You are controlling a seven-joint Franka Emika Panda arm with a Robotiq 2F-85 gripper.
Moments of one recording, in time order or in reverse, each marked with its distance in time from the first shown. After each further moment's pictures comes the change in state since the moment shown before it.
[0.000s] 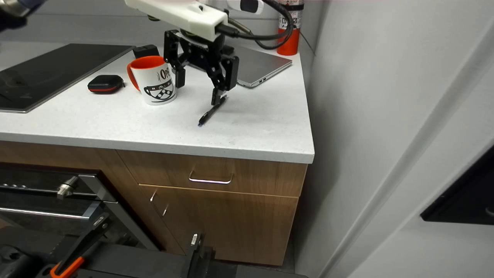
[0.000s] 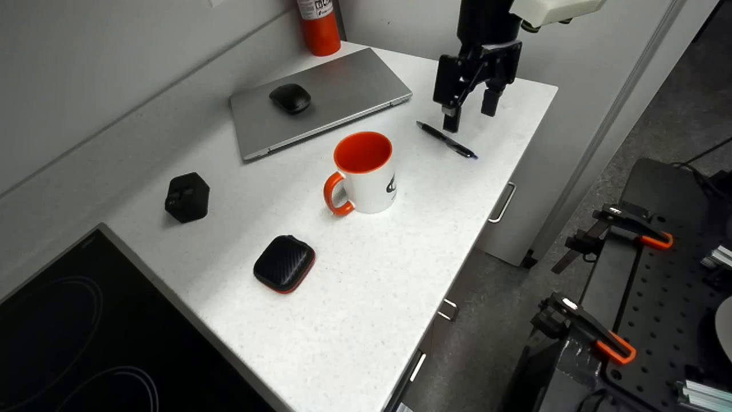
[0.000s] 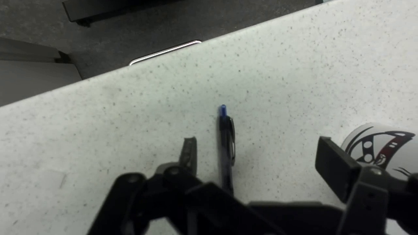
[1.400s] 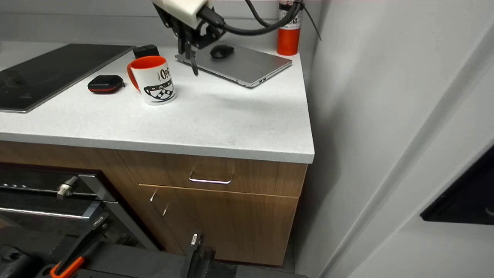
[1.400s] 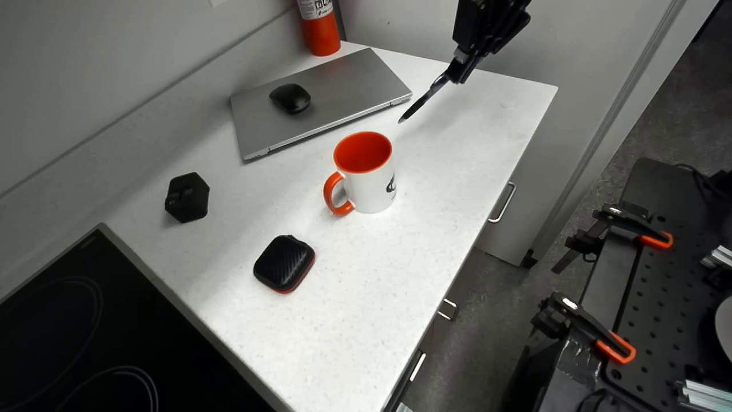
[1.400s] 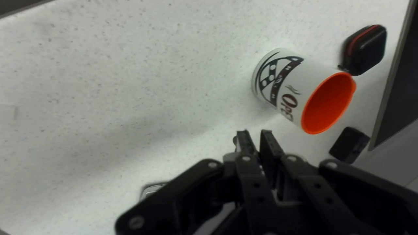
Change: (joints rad) arm 0.003 -0.301 -0.021 -0.202 0.386 0.214 -0.306
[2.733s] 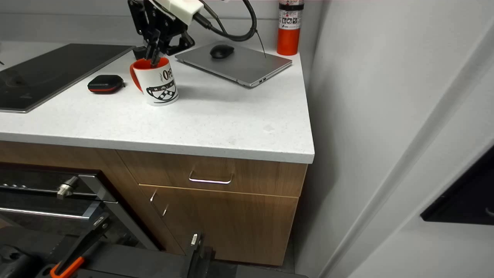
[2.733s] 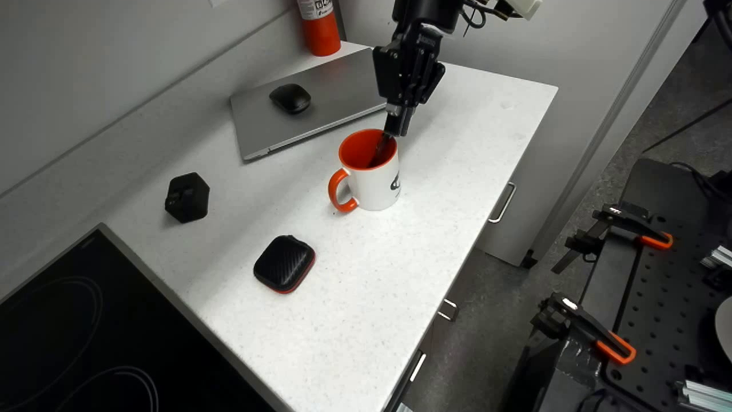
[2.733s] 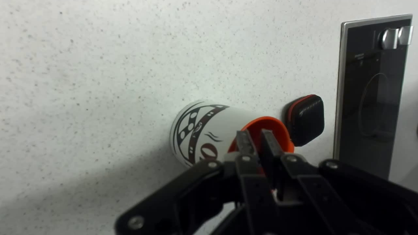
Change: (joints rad) arm 0.032 0.361 0.071 0.371 0.002 -0.414 -0.005
